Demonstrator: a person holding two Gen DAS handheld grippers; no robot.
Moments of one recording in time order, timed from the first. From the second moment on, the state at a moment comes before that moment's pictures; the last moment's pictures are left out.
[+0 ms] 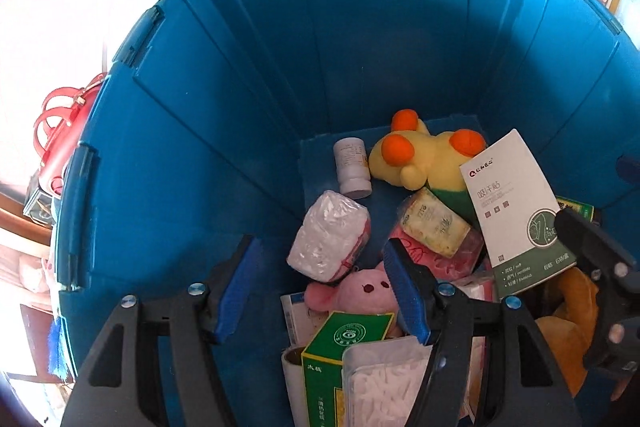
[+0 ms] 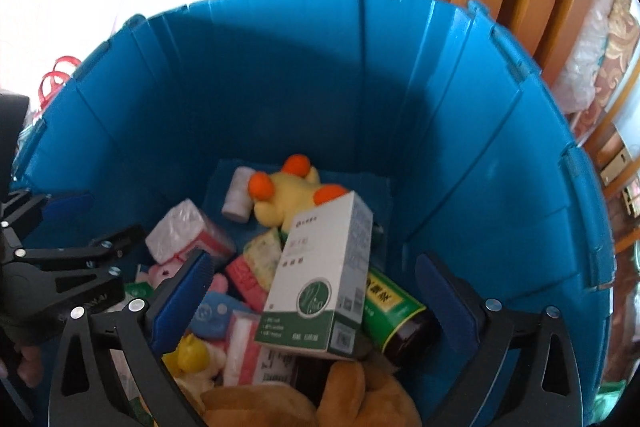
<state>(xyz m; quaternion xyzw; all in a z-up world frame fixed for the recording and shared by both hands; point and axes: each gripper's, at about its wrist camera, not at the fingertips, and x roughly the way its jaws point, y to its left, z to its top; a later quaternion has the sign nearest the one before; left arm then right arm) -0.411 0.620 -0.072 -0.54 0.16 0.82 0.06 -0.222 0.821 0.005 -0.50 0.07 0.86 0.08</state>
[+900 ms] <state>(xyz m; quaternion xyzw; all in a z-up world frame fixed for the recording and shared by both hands) -0.305 0.582 0.006 -0.51 0.13 0.85 0.05 -0.184 0.769 0.026 -0.53 -0.01 0.85 0.05</state>
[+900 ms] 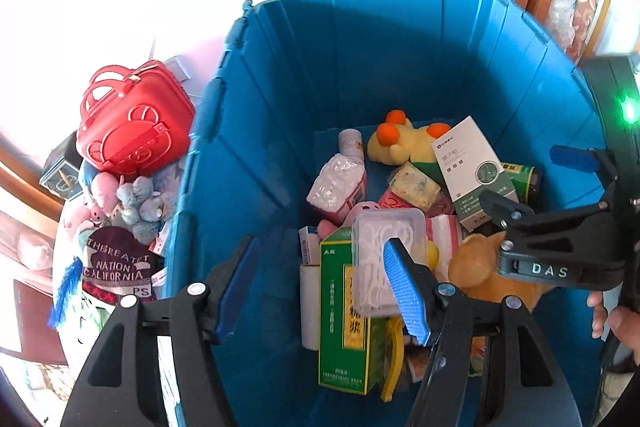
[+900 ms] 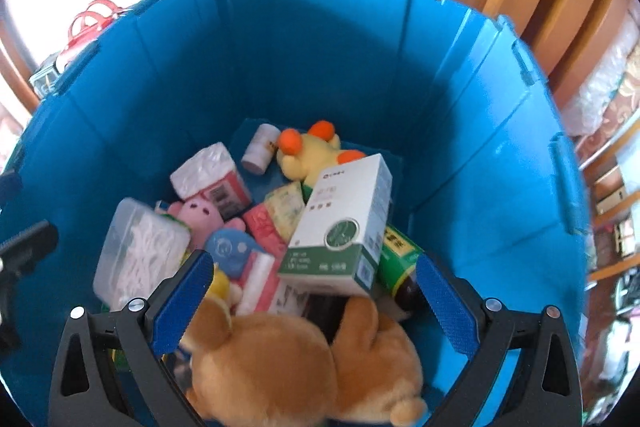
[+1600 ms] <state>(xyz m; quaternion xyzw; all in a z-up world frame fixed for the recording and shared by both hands) -0.149 0.415 0.080 -0.41 0.08 0.90 0.10 -0.028 0.642 0.104 -0.41 -0.04 0.91 -0.01</state>
